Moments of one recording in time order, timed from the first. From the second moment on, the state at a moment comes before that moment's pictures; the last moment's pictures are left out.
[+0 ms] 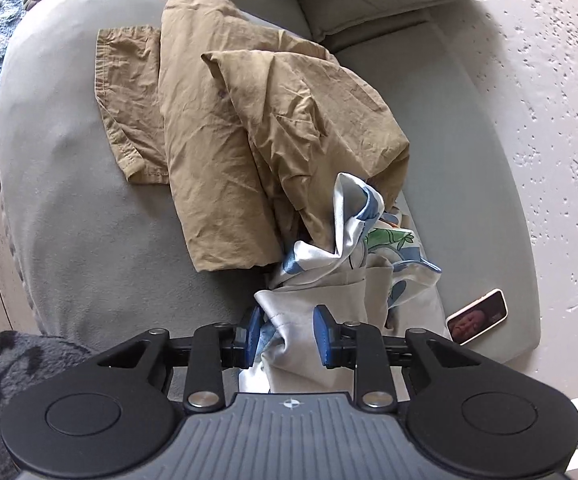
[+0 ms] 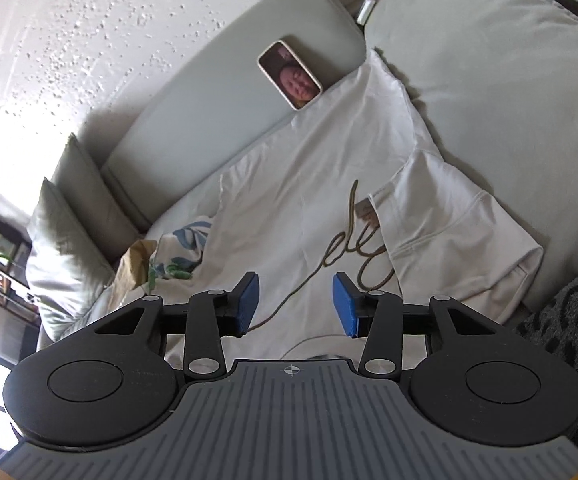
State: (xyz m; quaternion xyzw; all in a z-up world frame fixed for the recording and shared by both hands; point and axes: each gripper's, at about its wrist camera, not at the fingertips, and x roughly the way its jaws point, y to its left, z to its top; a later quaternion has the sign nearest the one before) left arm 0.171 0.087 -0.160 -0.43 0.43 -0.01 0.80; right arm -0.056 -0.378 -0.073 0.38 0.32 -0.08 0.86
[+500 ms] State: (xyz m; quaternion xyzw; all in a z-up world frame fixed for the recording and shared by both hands) left arm 0.148 0.033 -0.112 -0.20 0.33 -0.06 0.92; right arm -0.063 -0.370 -0.082 0.38 0.33 -0.06 0.86
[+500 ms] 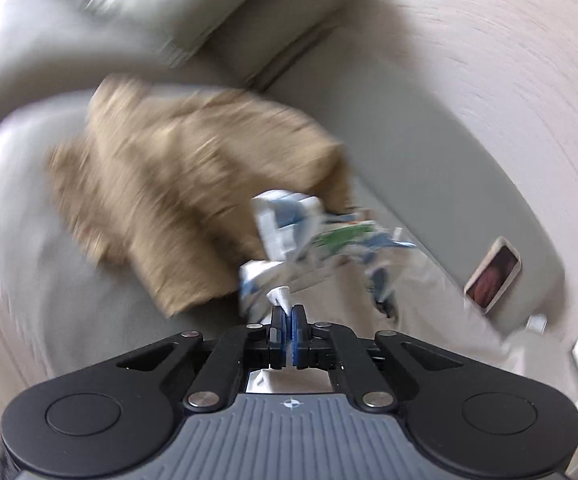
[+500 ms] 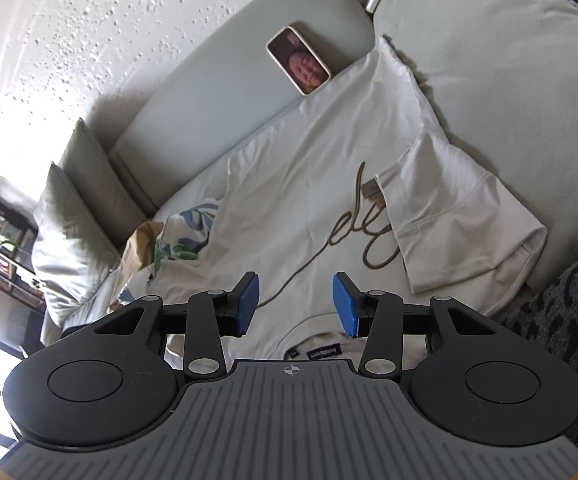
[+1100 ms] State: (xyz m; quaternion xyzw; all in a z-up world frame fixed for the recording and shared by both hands) left arm 0.037 -0.179 -0.182 0.41 0.23 -0.32 0.82; right arm -0.087 -0.386 -0.093 0.41 0.31 -0.06 0.85
